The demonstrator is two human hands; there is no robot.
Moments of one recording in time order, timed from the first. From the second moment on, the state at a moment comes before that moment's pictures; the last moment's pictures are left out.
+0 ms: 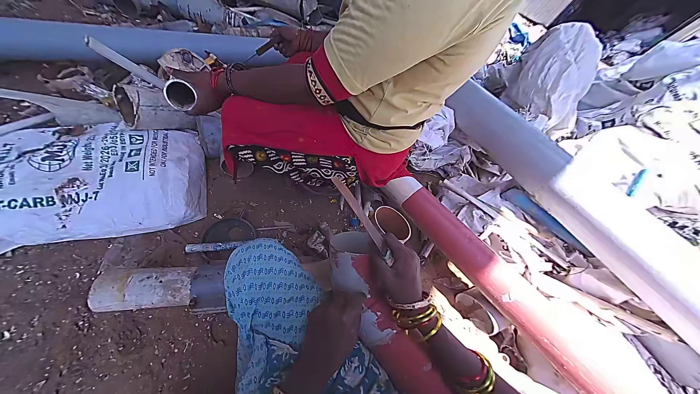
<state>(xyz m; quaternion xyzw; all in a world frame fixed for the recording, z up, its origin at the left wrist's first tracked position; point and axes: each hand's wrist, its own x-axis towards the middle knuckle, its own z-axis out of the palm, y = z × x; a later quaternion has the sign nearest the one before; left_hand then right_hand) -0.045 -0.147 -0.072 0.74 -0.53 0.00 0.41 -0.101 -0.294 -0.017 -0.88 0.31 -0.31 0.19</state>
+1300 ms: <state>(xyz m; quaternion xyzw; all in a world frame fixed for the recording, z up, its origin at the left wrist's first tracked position) -0.019 -0.155 -0.081 0.61 -0.69 0.24 0.30 -0.101 -0.293 -0.019 -0.87 0.32 -0.32 0.20</state>
